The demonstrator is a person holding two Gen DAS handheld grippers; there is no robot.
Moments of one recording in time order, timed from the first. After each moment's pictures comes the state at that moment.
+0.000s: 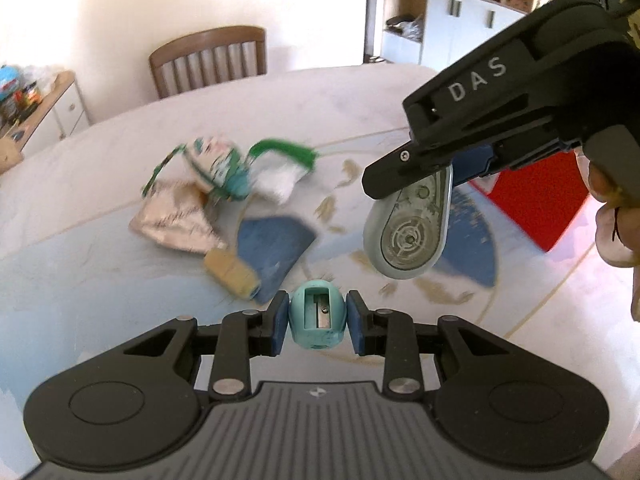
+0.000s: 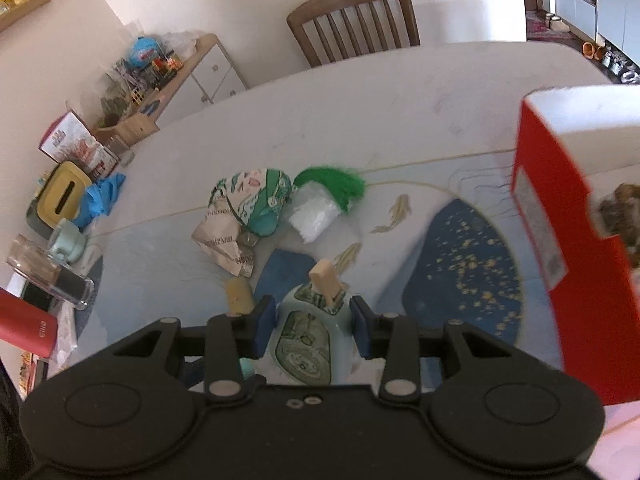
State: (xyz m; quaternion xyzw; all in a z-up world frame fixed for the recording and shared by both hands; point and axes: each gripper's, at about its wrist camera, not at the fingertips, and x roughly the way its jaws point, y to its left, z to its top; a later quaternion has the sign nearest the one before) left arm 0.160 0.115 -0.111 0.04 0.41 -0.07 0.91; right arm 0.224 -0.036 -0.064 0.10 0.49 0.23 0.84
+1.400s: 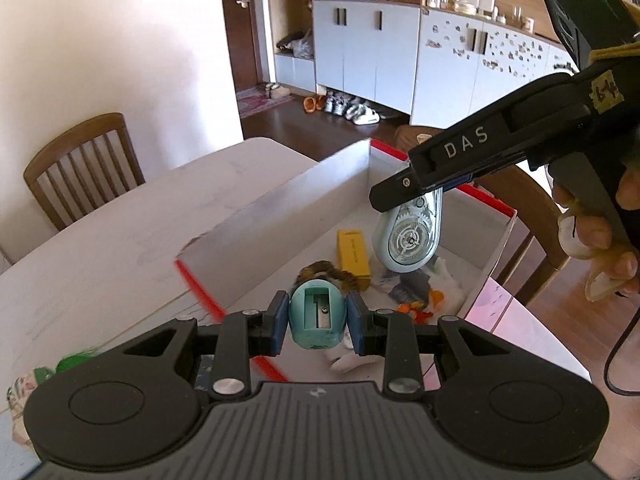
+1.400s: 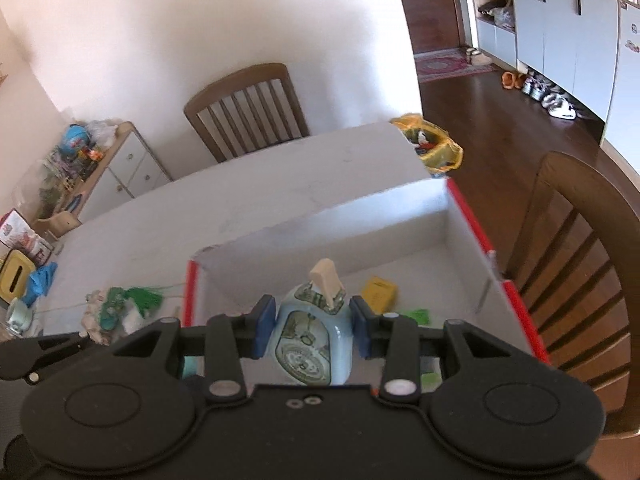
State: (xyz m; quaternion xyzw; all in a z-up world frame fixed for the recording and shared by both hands) left arm 0.272 -0.137 -0.032 0.11 0.38 -0.19 0.90; right arm 0.291 -0.296 -0.022 0.11 0.45 0.14 0.88
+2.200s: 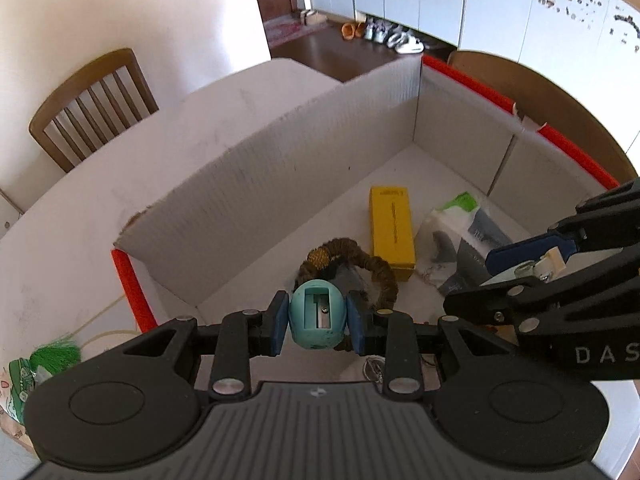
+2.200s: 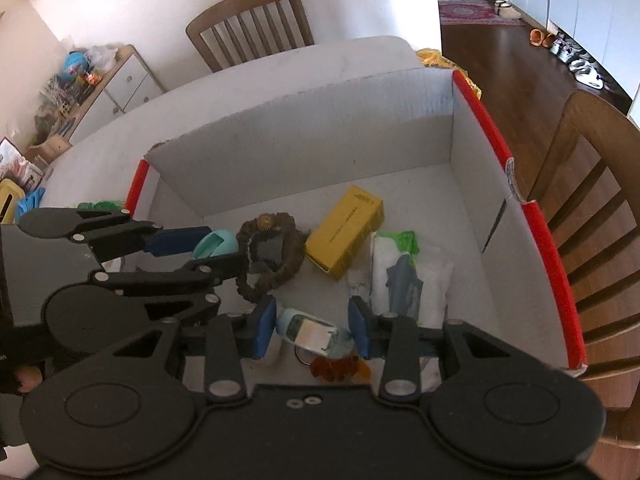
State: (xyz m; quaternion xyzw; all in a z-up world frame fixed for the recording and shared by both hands) left arm 0.348 -0.178 -0.105 0.14 0.48 -0.11 0.86; right arm 0.303 -0.302 -0.083 0.06 0.53 0.19 0.83
